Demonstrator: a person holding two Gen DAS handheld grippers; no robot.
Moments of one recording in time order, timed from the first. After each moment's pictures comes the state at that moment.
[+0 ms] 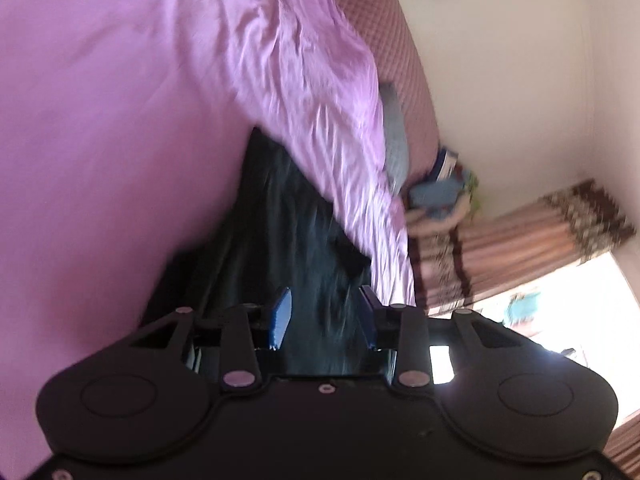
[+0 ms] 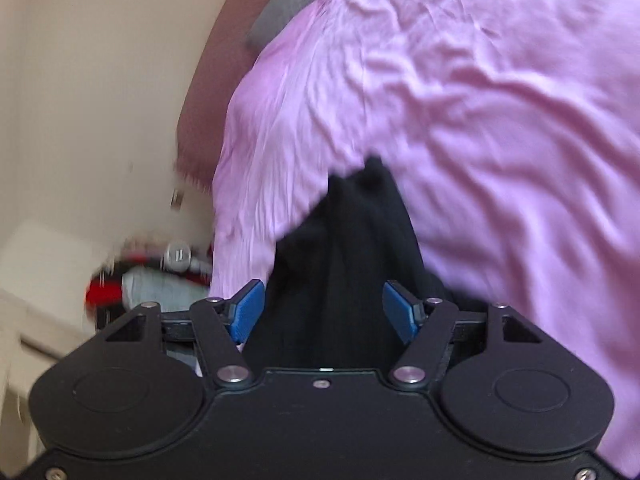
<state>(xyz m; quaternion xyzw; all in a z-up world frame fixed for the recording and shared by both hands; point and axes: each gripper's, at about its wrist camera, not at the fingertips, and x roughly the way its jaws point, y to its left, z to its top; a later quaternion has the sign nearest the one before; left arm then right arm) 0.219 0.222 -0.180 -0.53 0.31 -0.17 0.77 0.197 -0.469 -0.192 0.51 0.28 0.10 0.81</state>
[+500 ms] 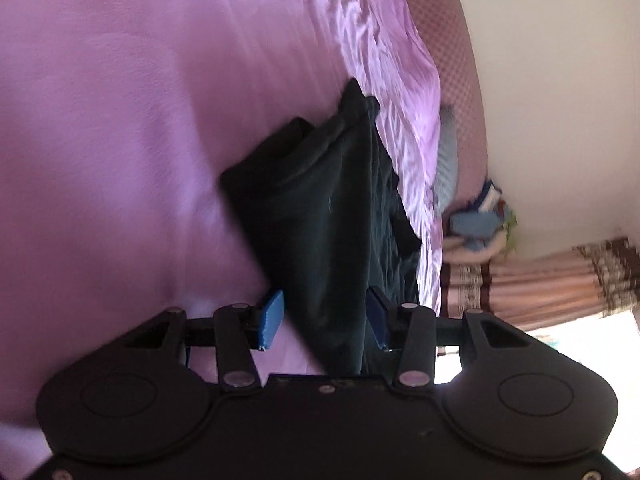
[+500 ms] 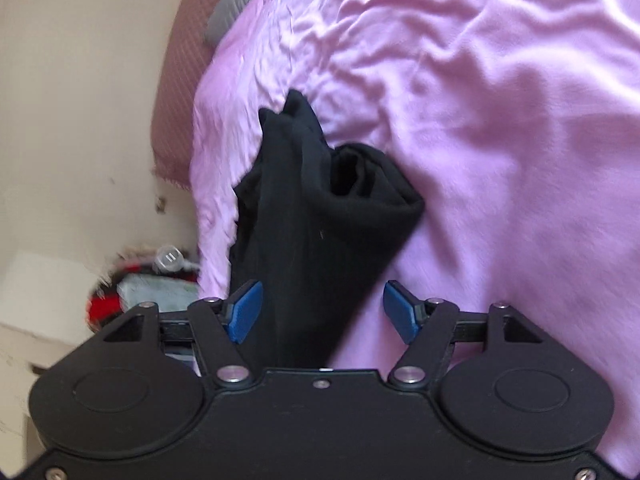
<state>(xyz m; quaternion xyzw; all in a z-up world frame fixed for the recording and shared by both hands) 0.169 0.175 -0.245 -0.59 0.32 -0.07 0.74 0.138 -0.456 -0.253 0.59 0.28 0.06 0.76</state>
